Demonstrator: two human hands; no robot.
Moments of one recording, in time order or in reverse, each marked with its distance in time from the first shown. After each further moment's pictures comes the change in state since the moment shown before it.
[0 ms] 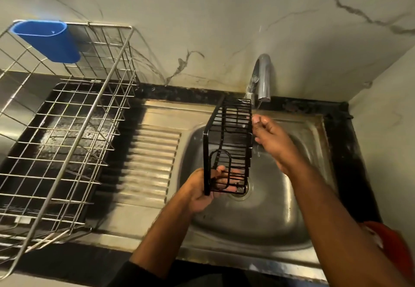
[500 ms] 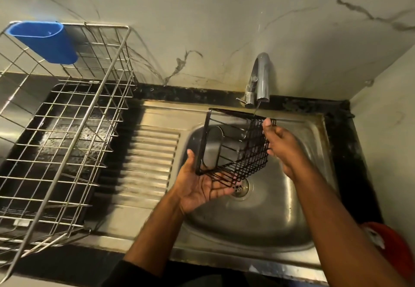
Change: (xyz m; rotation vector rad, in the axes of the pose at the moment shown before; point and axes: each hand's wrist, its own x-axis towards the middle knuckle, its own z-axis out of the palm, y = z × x) left_hand -0.005 0.011 -0.012 -0.184 -0.083 -0.087; right_hand 0.000 0.015 -0.015 -0.014 0.202 0.181
